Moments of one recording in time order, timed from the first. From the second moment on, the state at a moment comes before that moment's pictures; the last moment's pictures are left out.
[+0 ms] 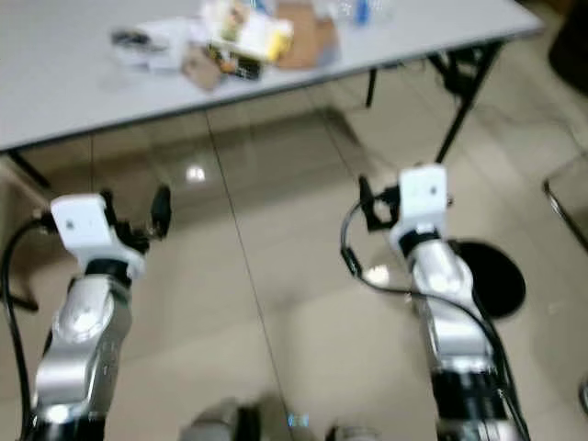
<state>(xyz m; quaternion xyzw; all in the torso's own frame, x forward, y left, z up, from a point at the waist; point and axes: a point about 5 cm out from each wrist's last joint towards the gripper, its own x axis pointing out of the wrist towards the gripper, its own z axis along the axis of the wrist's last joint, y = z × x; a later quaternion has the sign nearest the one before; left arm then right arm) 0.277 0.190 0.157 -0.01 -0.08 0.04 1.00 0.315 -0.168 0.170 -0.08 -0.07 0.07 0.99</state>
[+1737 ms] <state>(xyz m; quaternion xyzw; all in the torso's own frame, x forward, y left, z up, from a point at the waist) 0.276 0.197 0.157 0.00 -0.08 0.06 1.00 0.316 -0.148 0.180 -0.08 -0.10 0.10 0.99</state>
